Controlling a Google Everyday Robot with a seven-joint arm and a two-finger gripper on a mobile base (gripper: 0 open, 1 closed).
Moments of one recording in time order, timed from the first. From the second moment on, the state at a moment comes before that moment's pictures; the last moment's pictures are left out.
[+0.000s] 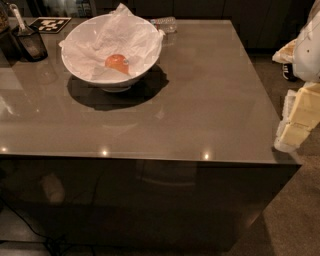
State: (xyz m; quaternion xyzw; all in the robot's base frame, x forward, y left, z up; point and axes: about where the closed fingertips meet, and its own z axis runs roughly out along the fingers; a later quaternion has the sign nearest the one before) arm 0.438 -0.217 0.976 -0.60 0.78 -0.03 0.16
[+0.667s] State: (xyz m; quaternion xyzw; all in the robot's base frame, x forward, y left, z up) arm 0.469 -0.157 1.008 -0.63 0.76 -0.03 0.15
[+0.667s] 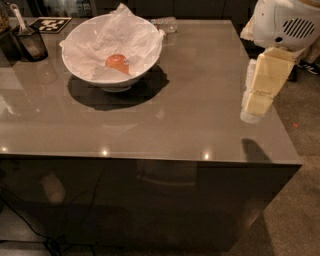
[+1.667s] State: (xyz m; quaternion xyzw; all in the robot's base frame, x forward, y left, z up) arm 0.499 -0.123 1.032 -0.64 0.74 -0.04 0.17
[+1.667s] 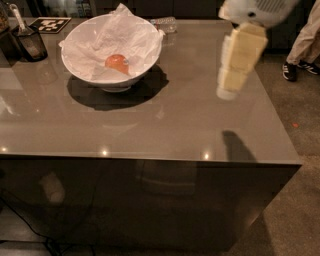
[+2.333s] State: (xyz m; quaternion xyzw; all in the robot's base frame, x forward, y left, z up) arm 0.555 -0.052 1.082 -0.67 0.70 -0.05 0.24
